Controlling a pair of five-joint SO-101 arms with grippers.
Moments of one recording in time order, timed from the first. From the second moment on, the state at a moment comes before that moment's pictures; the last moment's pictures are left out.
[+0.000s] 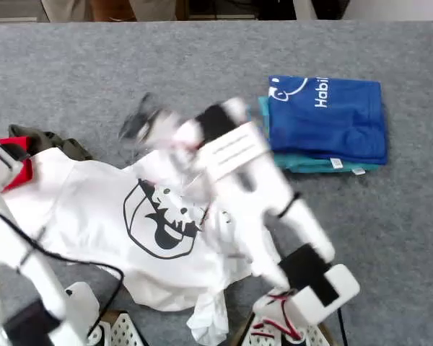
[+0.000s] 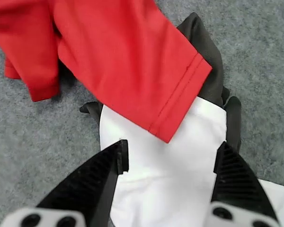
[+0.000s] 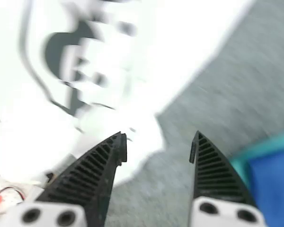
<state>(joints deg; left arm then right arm) -40.6 -22.2 19.5 73.3 2.6 -39.5 0.6 1.9 95.3 32.4</state>
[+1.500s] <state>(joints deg) -55.4 38.9 -92.5 91.5 4.1 -19.9 -29.7 28.4 91.4 44.2</state>
